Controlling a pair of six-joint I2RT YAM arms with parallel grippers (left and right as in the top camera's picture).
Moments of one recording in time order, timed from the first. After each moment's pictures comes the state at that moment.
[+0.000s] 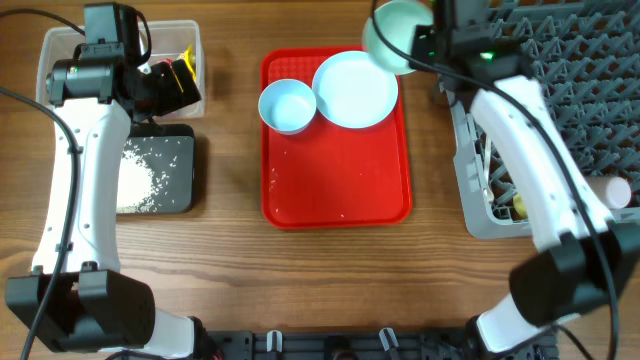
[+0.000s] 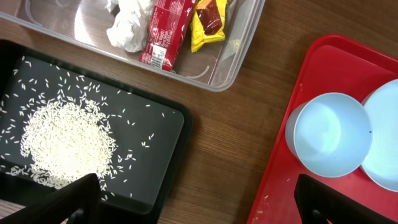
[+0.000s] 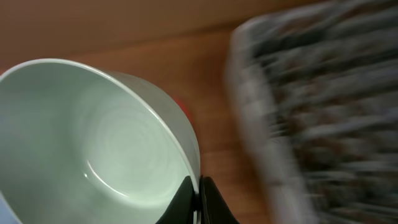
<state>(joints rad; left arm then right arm) 0.06 1.67 1.64 -1.09 -0.04 -0.33 0.25 1.76 1.69 -0.73 0.32 0.31</state>
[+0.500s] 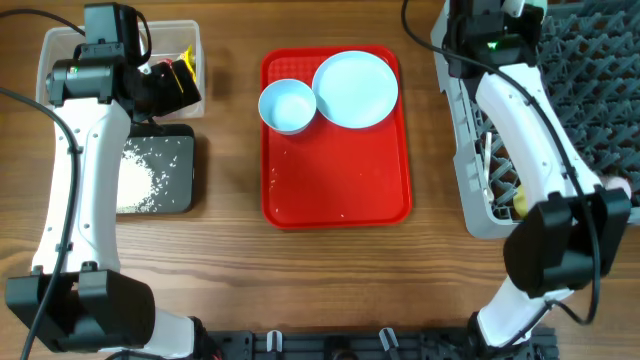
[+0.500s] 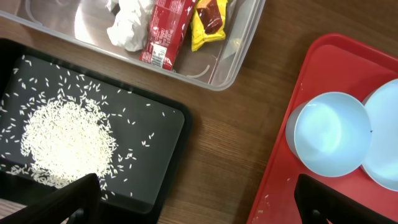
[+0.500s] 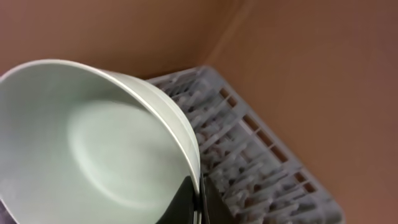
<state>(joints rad) 0.06 1.67 1.64 -1.09 -0.04 -0.33 0.17 1.90 1.69 -0.43 1.04 0.00</state>
